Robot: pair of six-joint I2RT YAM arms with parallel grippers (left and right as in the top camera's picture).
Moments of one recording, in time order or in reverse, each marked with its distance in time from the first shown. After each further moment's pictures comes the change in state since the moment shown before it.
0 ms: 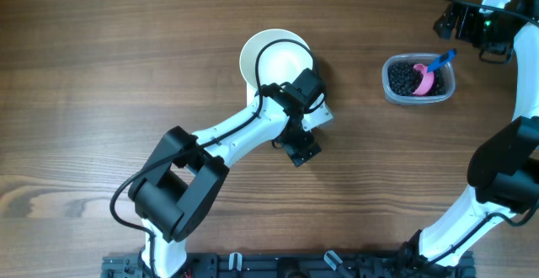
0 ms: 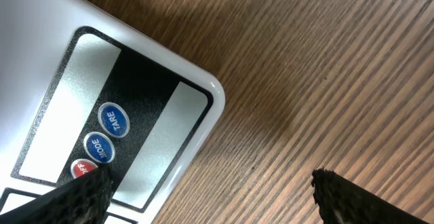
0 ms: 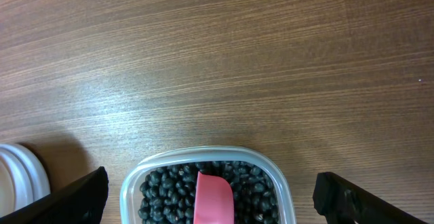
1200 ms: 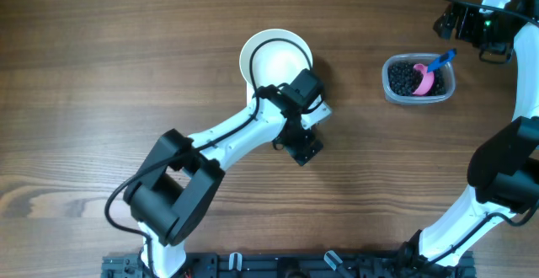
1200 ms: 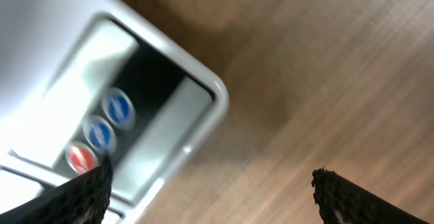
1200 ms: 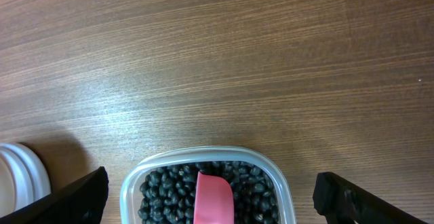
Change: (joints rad) left arm 0.001 -0.048 -0.030 0.011 0.036 -0.122; right arm 0.000 0.000 0.000 0.000 0.000 0.000
